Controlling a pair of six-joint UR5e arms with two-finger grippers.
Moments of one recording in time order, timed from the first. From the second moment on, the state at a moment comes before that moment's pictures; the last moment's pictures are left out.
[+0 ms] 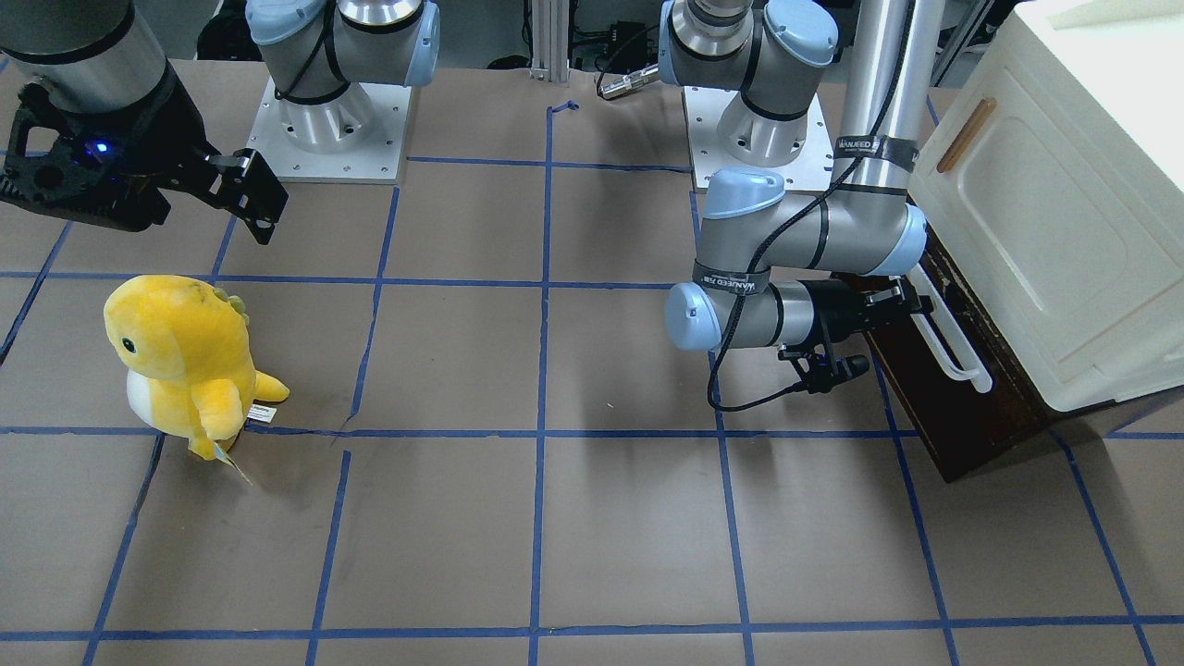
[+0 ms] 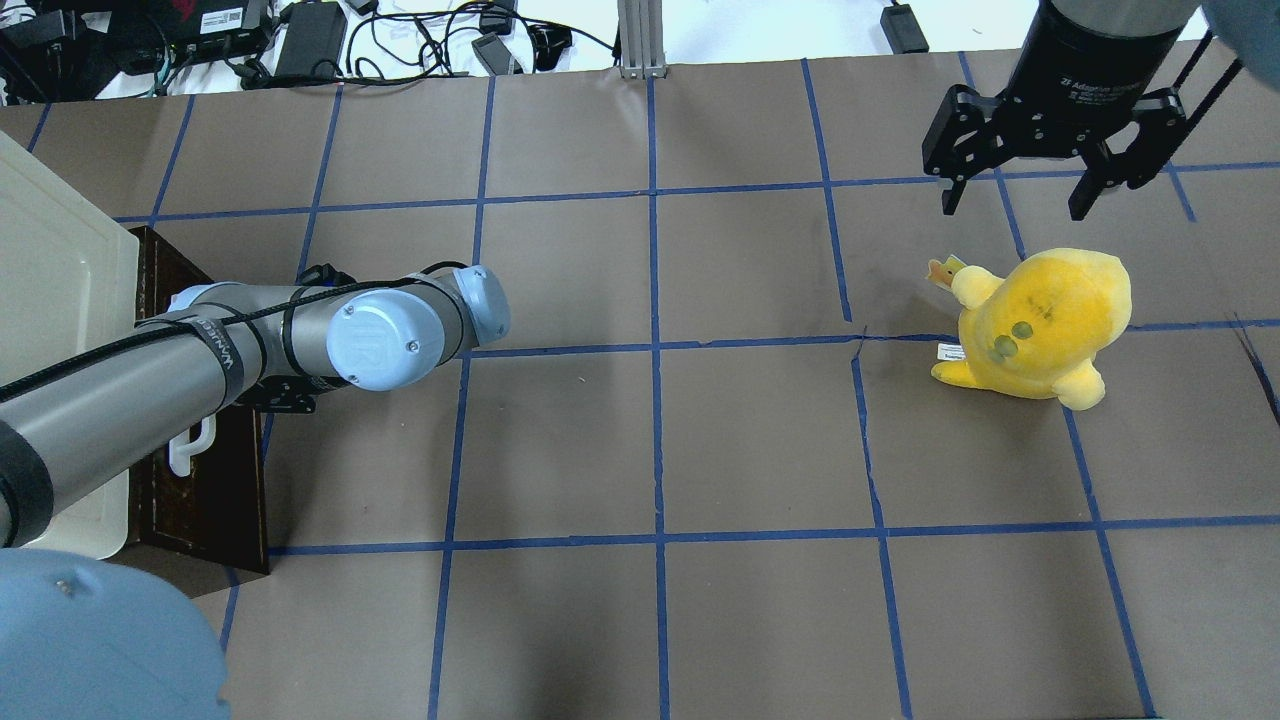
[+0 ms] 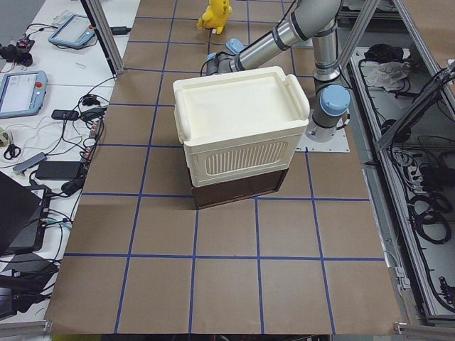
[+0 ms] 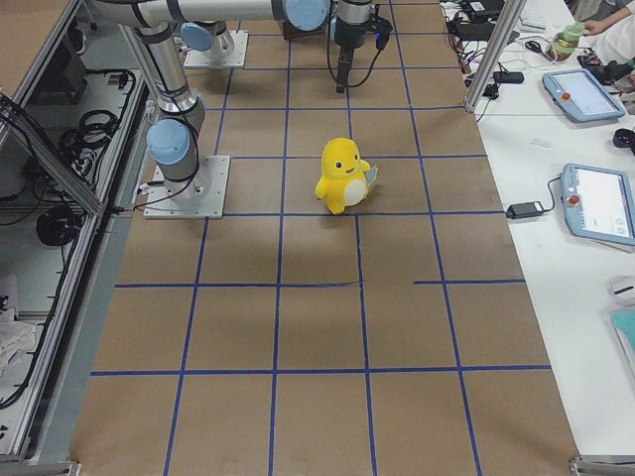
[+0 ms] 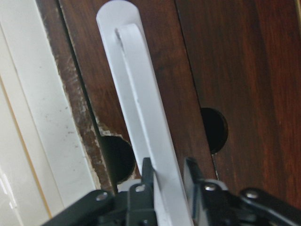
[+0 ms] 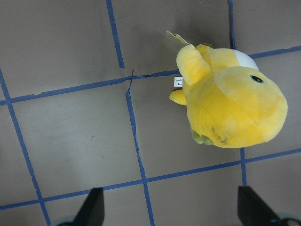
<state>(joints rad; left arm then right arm) -1.66 -1.98 -1.94 -1.72 2.82 -0.74 1.51 -1.53 1.48 -1.44 -1.63 0.11</state>
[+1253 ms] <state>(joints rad) -1.84 -1.99 -1.90 -1.72 2.81 -0.74 1.51 -1.53 1.48 -1.44 -1.63 0.11</state>
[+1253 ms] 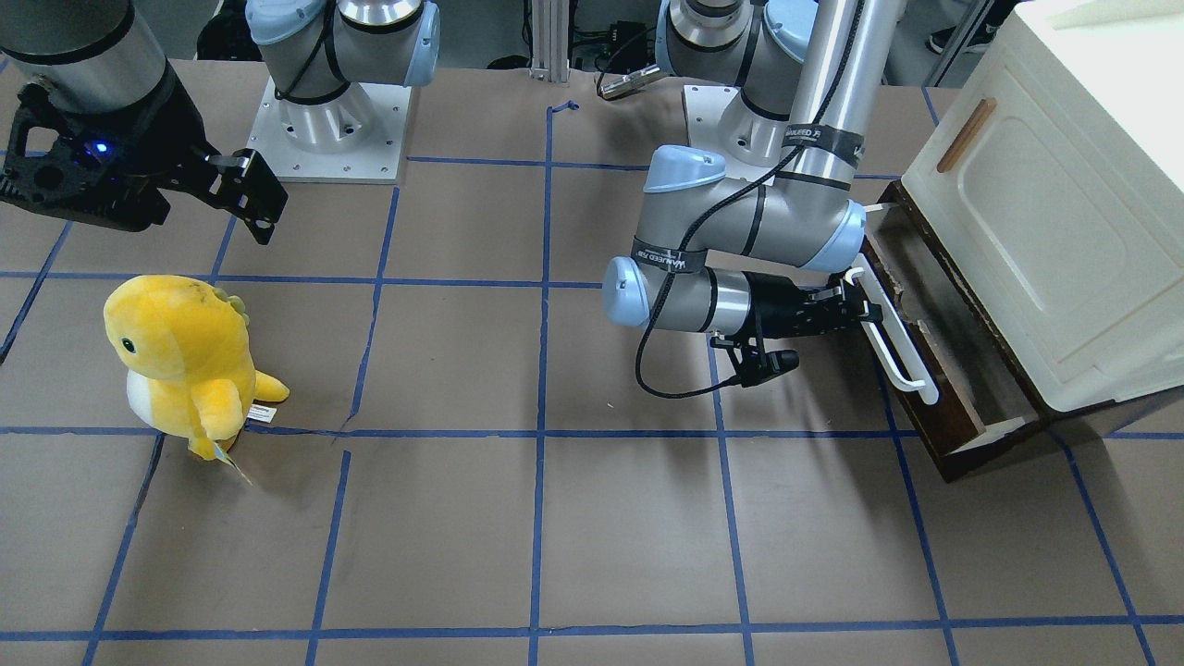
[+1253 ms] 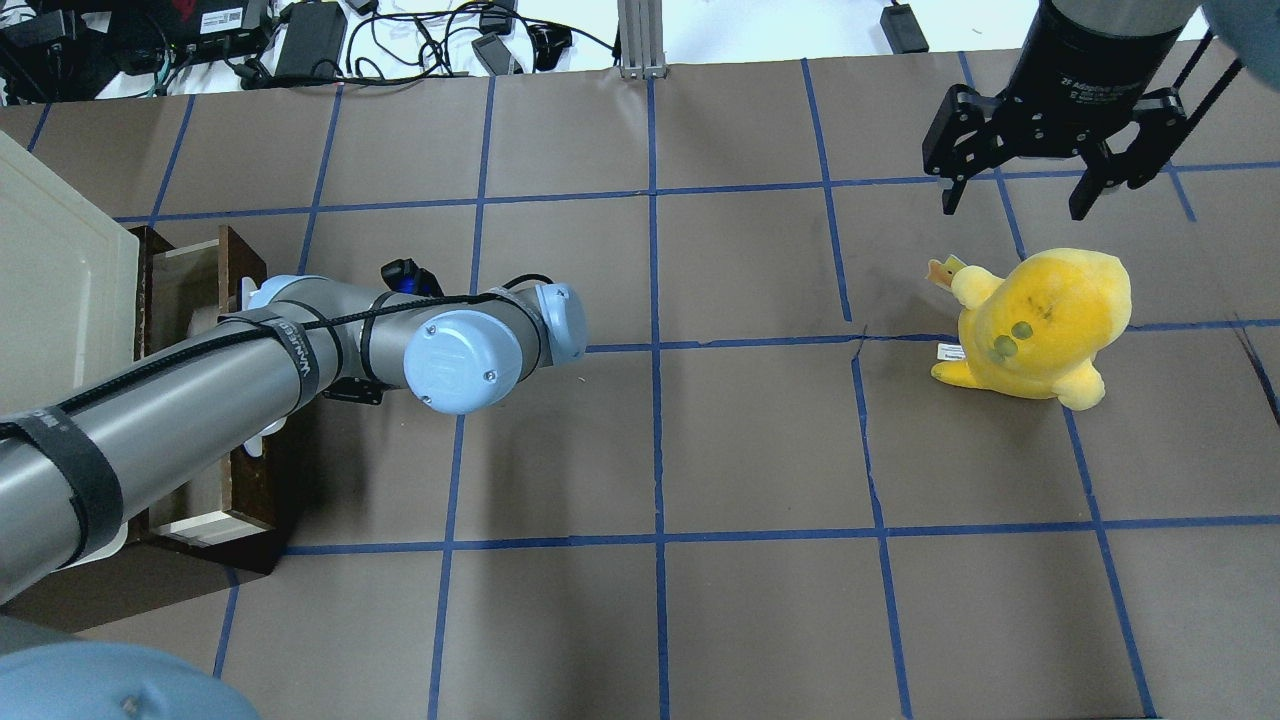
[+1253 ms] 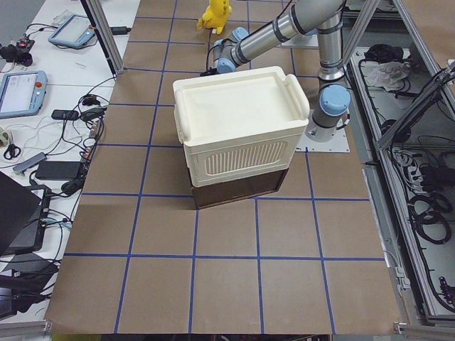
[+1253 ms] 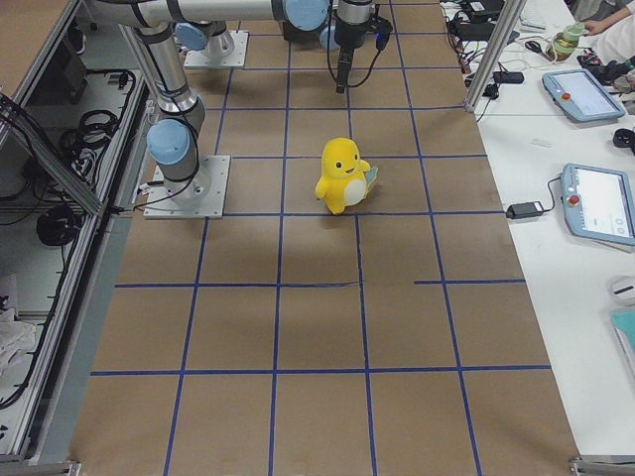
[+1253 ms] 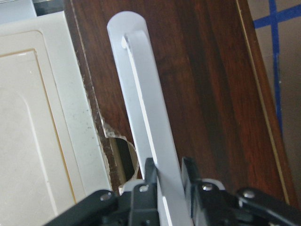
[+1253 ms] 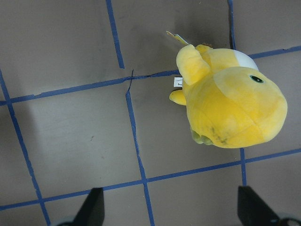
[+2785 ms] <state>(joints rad) -1.93 -1.99 -1.88 -1.72 2.81 -0.72 1.51 -1.53 1.48 -1.44 -1.63 0.11</state>
